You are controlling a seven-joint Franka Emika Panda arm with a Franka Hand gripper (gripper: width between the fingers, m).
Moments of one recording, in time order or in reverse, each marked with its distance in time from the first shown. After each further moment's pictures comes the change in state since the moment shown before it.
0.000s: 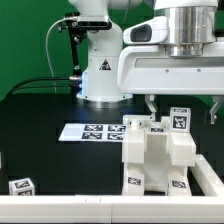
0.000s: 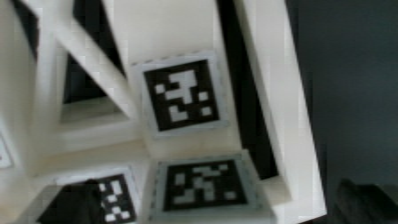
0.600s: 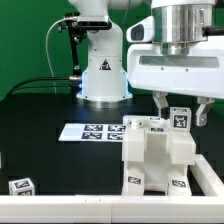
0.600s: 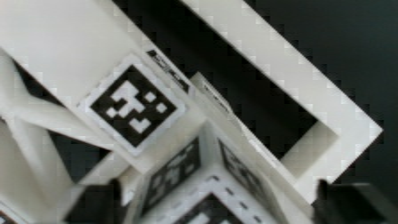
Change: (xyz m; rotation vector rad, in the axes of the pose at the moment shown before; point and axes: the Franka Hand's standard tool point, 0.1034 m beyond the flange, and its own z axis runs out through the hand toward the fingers) arm 0.003 0.001 -0.002 0.010 -0.006 0.602
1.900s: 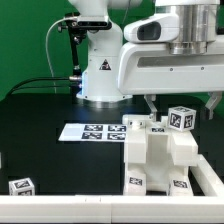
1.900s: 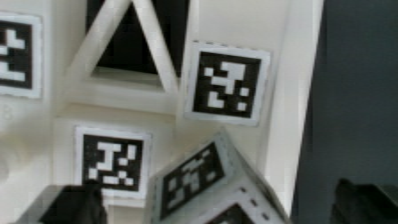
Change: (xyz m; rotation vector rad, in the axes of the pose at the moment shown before) arm -0.003 0.002 -0.002 -0.047 -0.043 -0.887
